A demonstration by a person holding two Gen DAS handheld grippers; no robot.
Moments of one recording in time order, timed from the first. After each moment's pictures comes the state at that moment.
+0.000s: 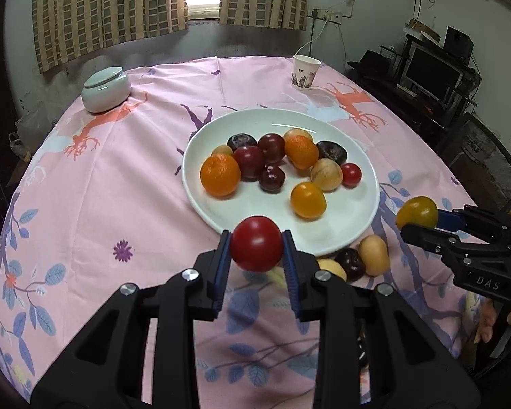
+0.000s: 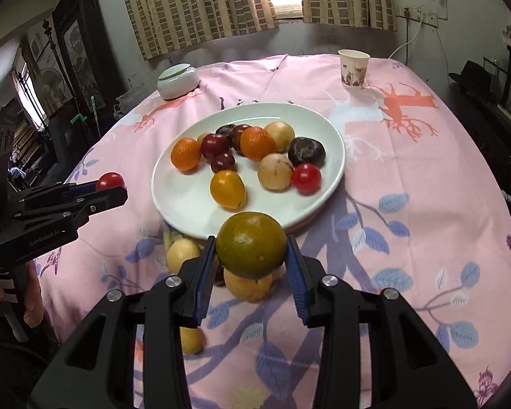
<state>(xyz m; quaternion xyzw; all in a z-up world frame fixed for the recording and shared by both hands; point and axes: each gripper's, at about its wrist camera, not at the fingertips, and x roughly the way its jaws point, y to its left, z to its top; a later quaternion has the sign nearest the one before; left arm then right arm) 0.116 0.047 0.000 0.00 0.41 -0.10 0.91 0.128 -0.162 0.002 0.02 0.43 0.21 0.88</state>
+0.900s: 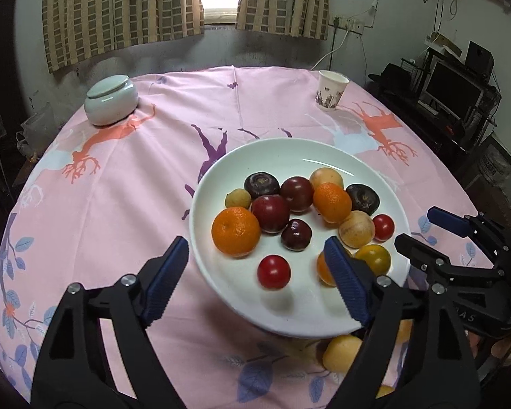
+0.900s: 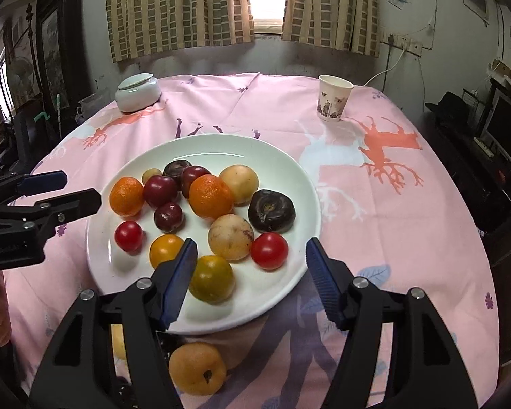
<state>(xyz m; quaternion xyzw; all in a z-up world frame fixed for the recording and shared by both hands) 0.169 0.047 0.006 -0.01 0.39 -0.06 0.92 0.184 -0.147 -0.004 -0.03 0.40 0.14 0.91</state>
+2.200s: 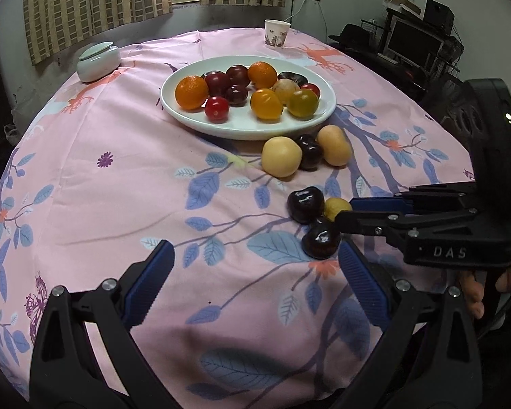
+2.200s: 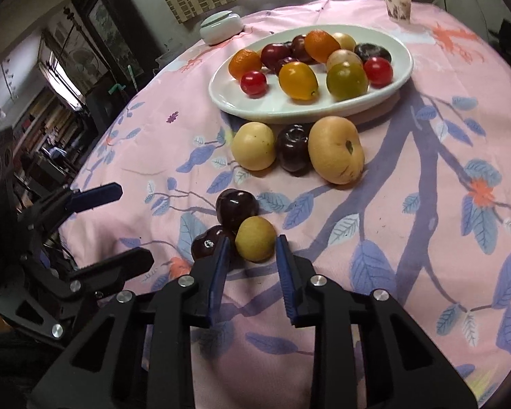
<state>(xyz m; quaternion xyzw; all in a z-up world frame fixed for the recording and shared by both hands) 0.006 0.028 -0.043 0.02 0.43 -0.12 0.89 0.069 -0.140 -0.056 0.08 0.51 0.30 0.80</state>
